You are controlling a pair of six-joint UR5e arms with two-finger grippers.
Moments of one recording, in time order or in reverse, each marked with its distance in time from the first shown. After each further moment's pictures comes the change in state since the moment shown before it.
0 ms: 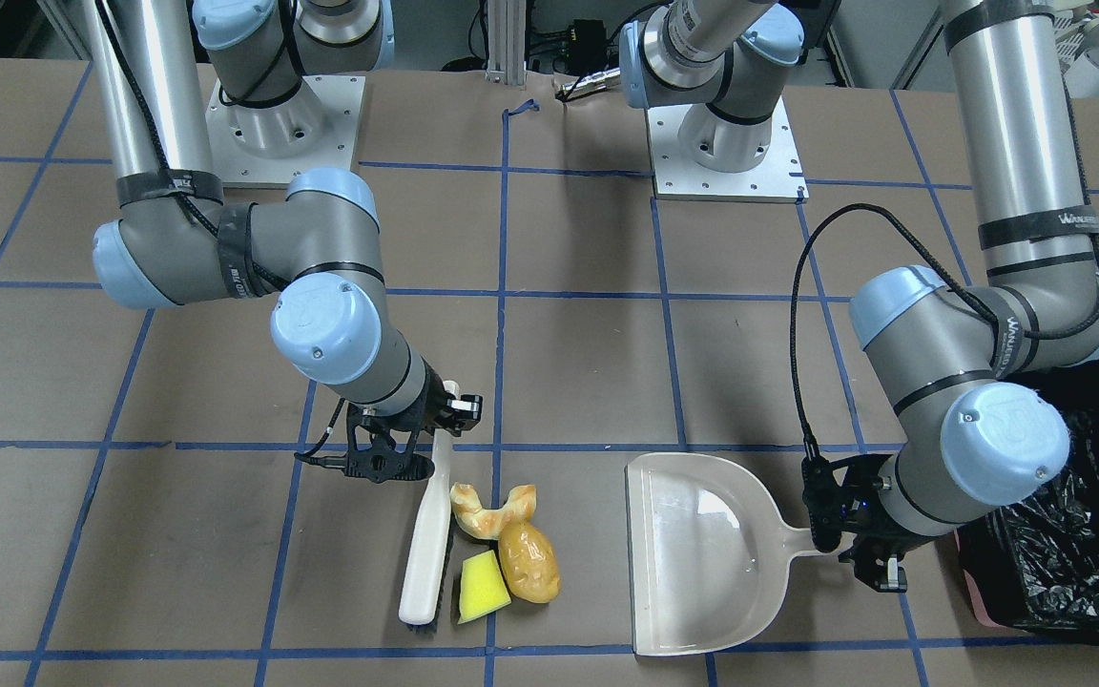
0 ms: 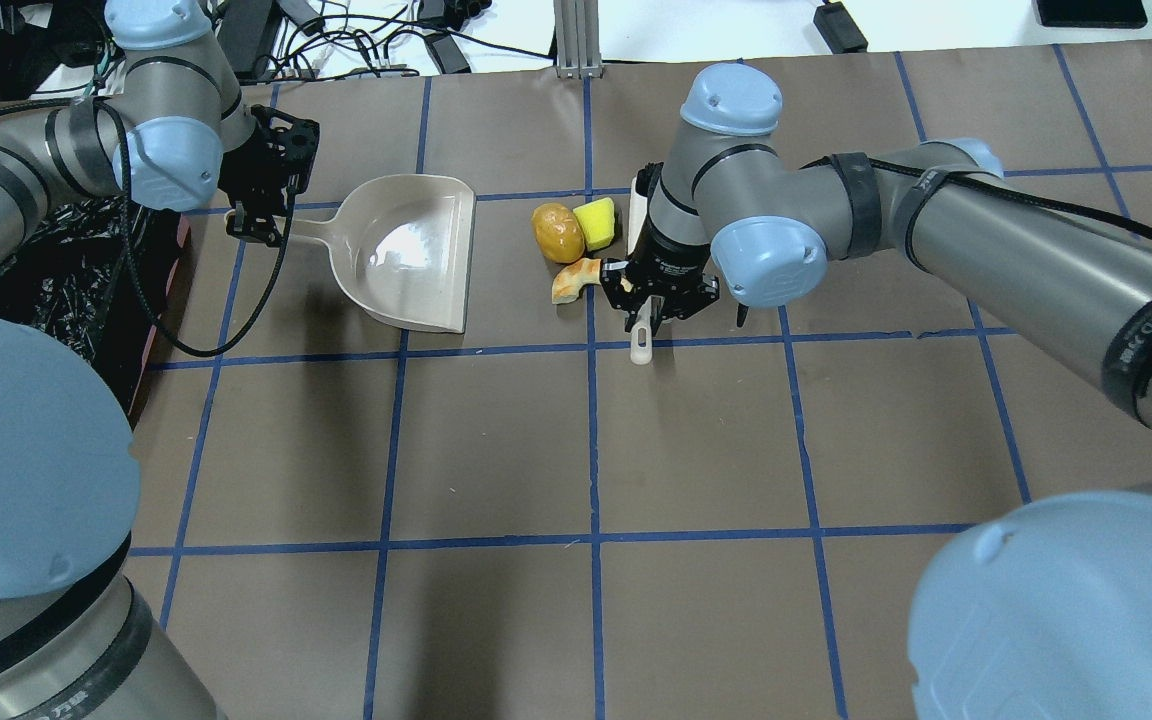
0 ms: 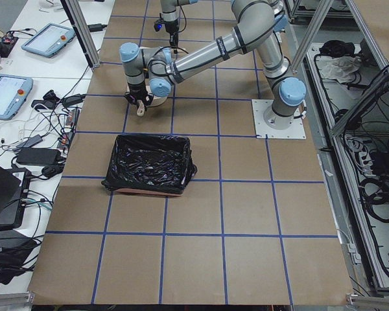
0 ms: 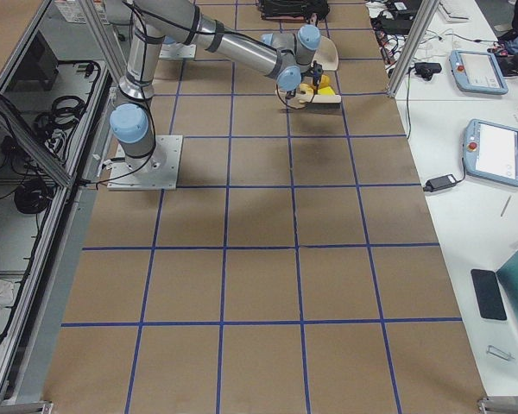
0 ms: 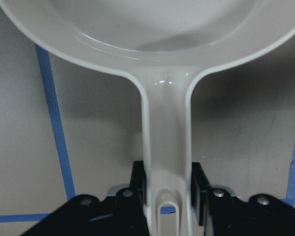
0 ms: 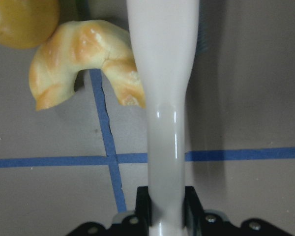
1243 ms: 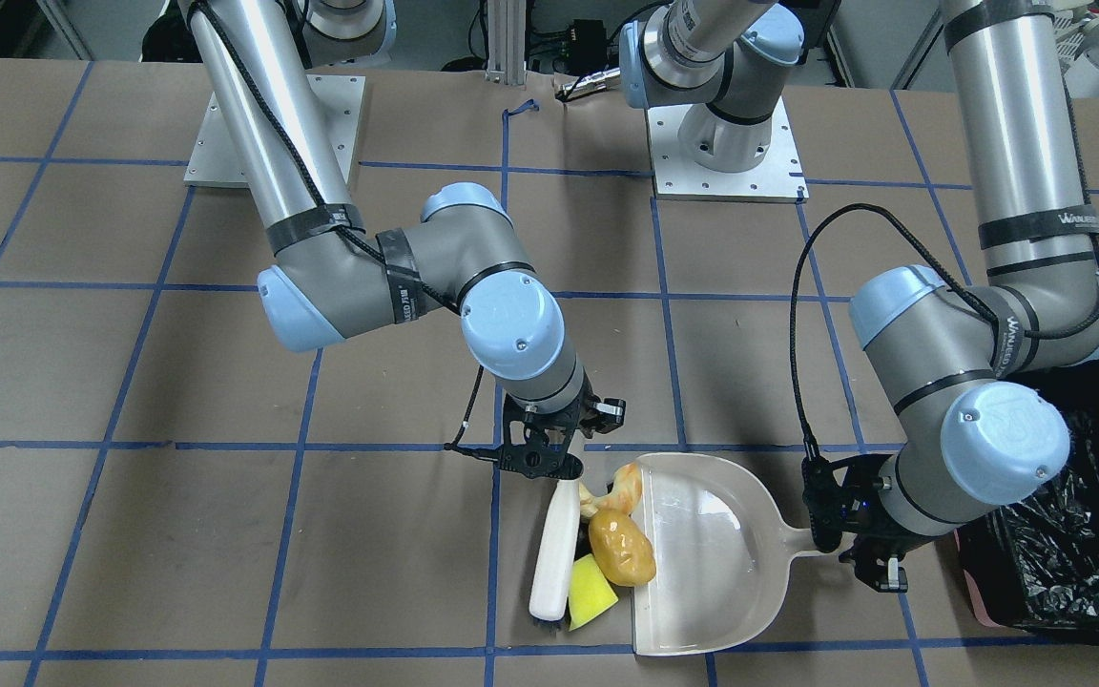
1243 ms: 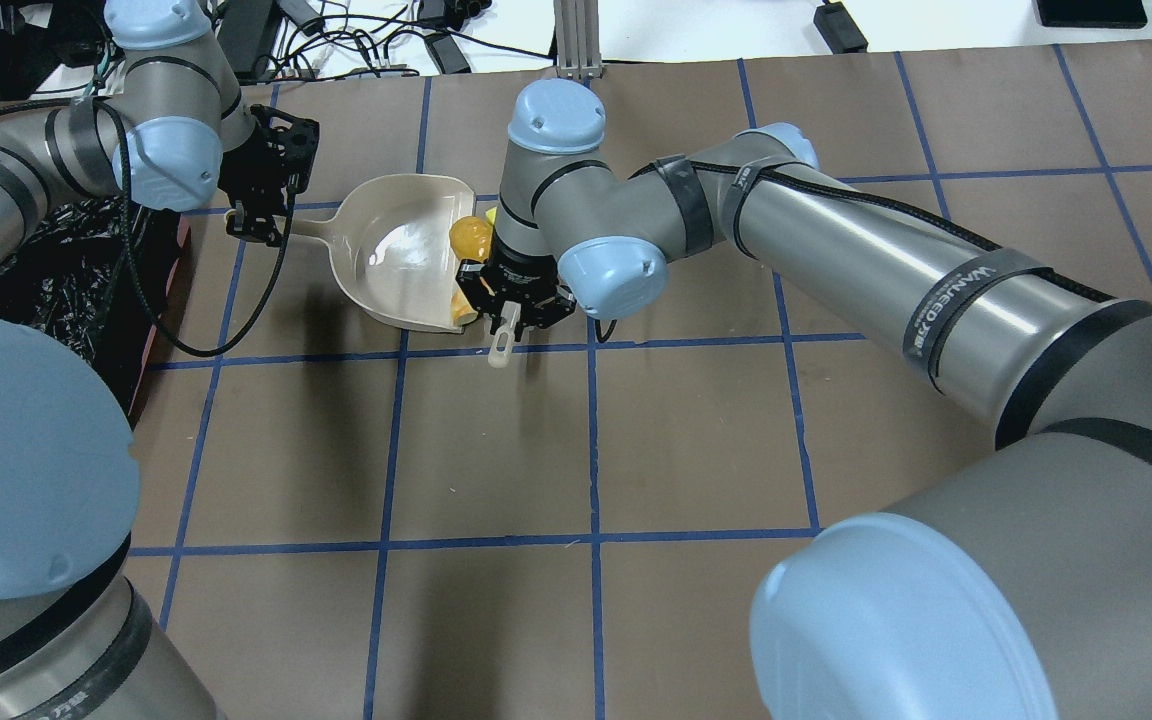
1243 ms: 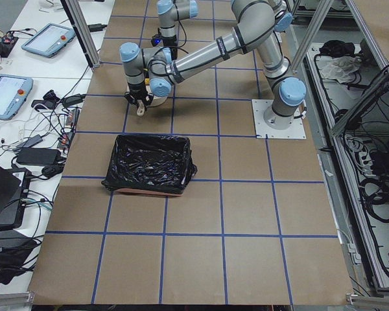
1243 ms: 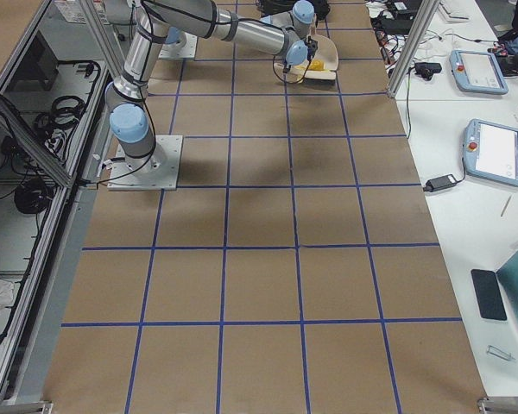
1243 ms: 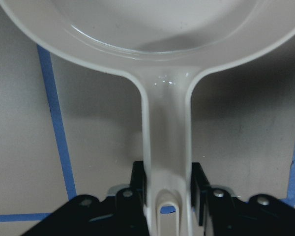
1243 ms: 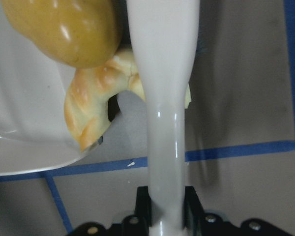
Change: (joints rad) left arm 0.000 0.000 0.000 0.001 0.000 -0.003; right arm 0.219 0.153 -0.216 -0.044 0.060 0.337
